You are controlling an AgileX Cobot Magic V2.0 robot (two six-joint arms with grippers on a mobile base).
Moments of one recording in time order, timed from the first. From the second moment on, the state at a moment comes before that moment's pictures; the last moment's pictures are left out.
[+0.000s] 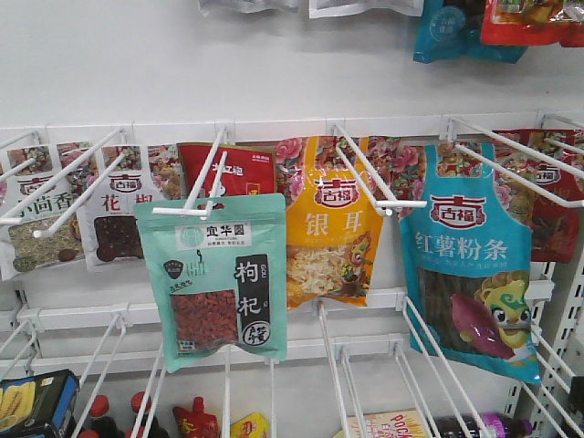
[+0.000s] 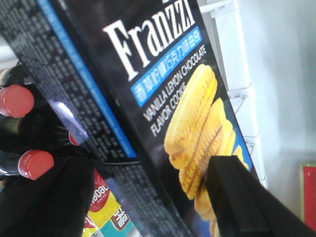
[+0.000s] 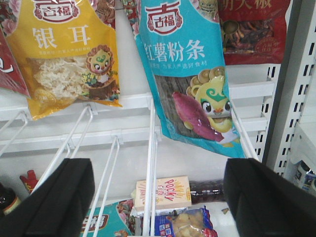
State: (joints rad) left arm 0.14 1.17 -0.44 -1.38 0.06 0.13; right arm 0.09 0.64 -0.50 -0.04 0.23 0.13
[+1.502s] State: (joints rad) left arm 0.14 1.24 -0.46 -1.76 0.19 0.53; right arm 0.09 0.68 -0.50 -0.04 0.23 0.13
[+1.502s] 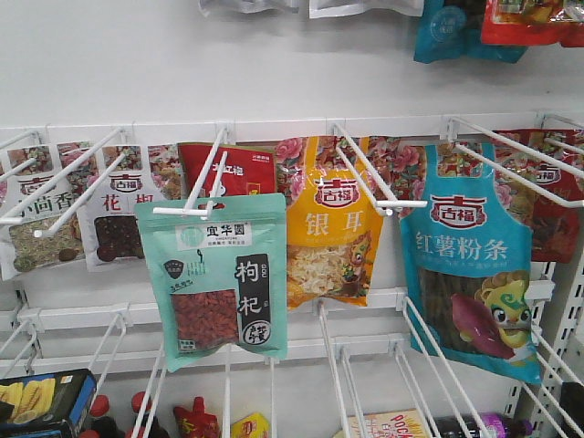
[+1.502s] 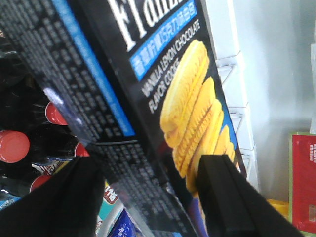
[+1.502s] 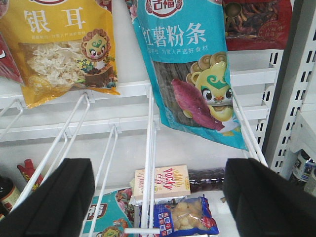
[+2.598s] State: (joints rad) left arm 0.07 1.11 -0.55 -0.34 0.28 -0.96; right arm 0.09 0.68 -0.50 -0.04 0.23 0.13
